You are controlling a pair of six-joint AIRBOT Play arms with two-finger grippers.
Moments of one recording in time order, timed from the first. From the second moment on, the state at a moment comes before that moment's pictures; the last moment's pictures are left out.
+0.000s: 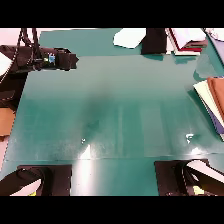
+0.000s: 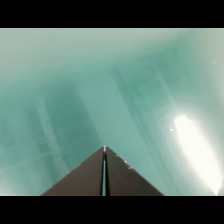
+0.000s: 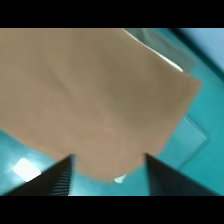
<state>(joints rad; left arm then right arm) -0.41 -1.09 1.42 1.32 -0.90 -1.62 -1.19 -1.11 1.25 -1.39 1.30 1.33</state>
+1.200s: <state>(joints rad) -0.41 -1.09 1.42 1.33 -0.87 -1.62 0.14 -1.09 1.44 -0.92 1.02 1.29</state>
